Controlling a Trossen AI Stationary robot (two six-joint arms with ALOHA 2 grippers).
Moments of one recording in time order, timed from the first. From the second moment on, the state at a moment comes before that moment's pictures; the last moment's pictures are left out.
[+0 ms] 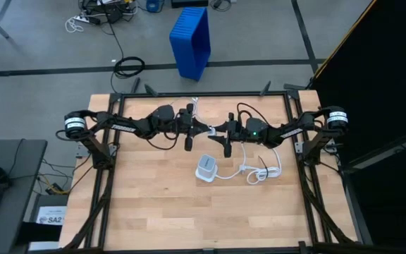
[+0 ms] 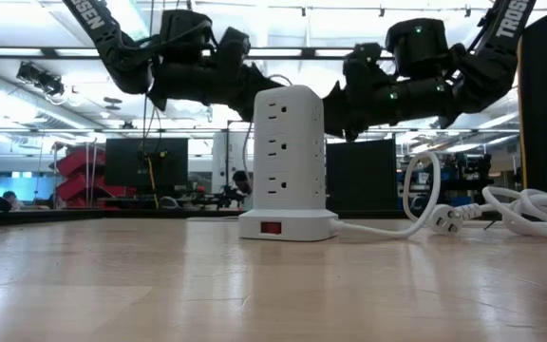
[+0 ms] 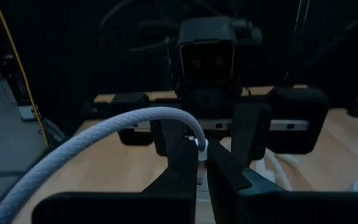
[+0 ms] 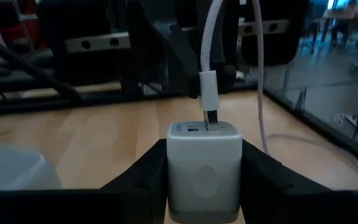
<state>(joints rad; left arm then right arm) 0.30 1.59 0.74 0.79 0.30 0.07 -0.19 1.64 0.54 1.04 -0.03 0.03</state>
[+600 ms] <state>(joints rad) 0.30 1.55 0.75 0.72 0.24 0.12 -0.25 1.63 0.54 0.79 0.01 0.05</state>
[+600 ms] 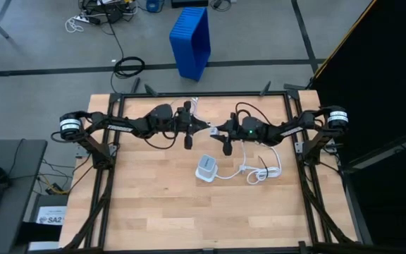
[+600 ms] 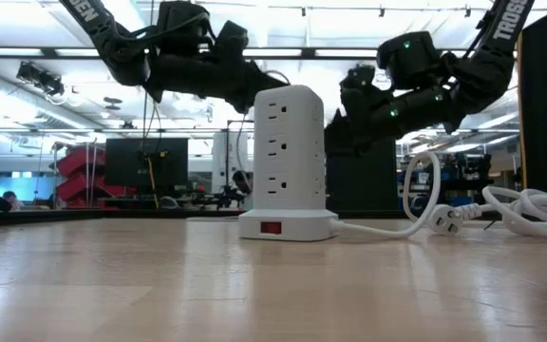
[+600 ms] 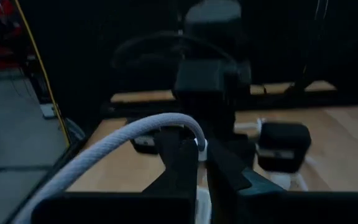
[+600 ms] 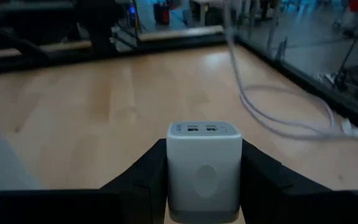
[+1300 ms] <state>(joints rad) 0.30 1.55 0.75 0.66 0.25 0.13 -0.36 1.61 0.86 -0.41 -0.07 0.11</state>
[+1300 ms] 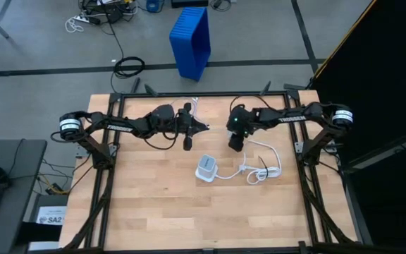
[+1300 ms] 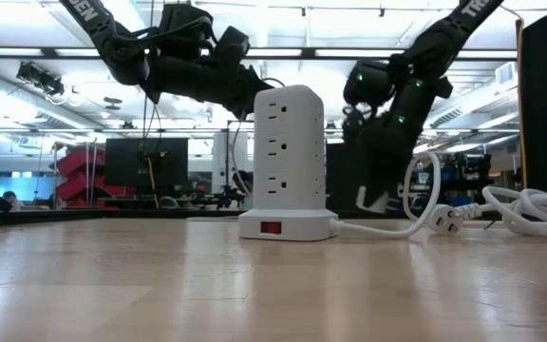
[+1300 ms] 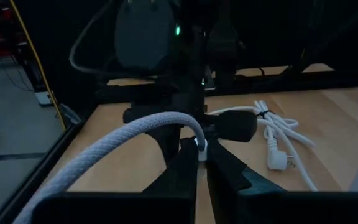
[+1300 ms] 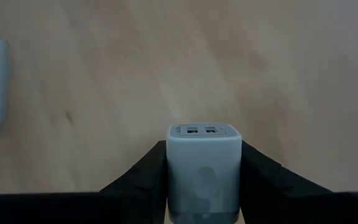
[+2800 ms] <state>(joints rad) 0.30 1.50 0.75 0.67 0.38 0.13 -0.30 1.52 0.77 0.33 -0.14 -0.03</state>
